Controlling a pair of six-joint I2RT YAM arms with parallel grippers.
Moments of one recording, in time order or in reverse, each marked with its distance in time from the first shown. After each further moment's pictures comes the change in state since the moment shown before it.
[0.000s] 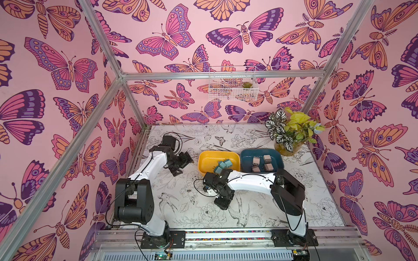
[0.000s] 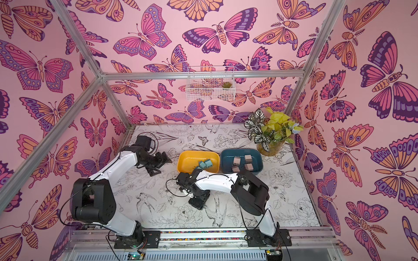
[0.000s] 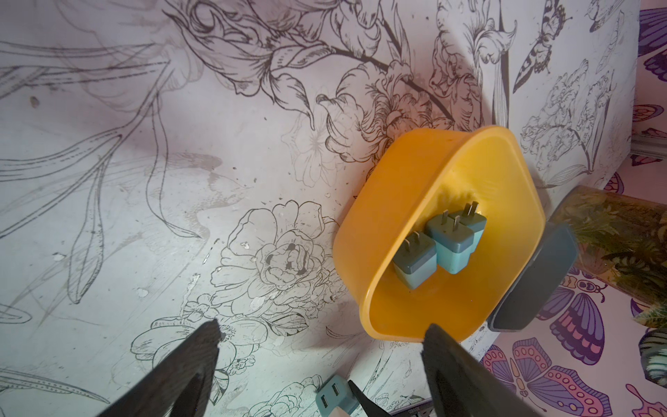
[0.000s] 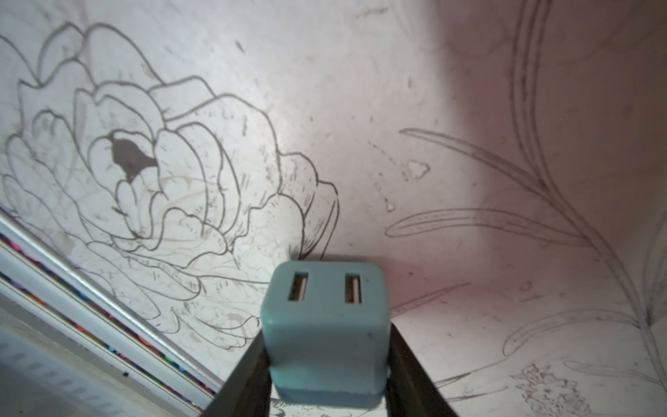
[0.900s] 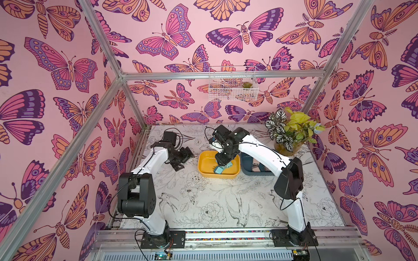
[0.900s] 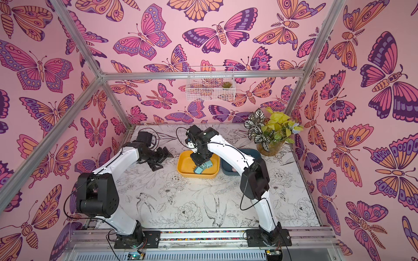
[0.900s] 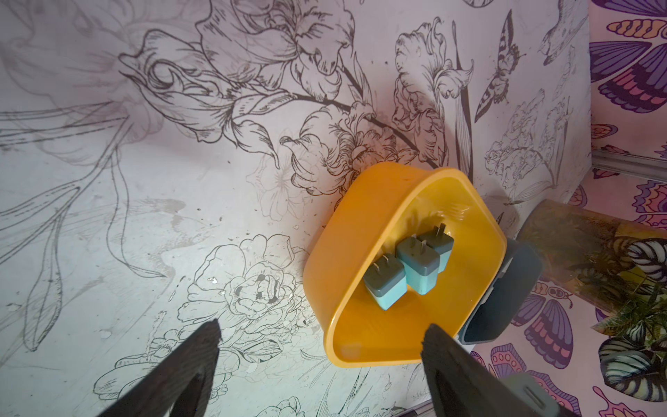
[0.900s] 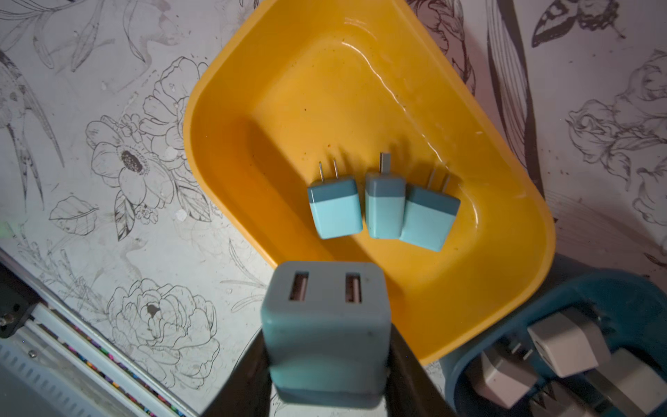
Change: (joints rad) left arm 0.000 0.077 0.088 0.040 0.023 -0.031; right arm -0.329 0.135 0.655 -0.220 0.024 -0.027
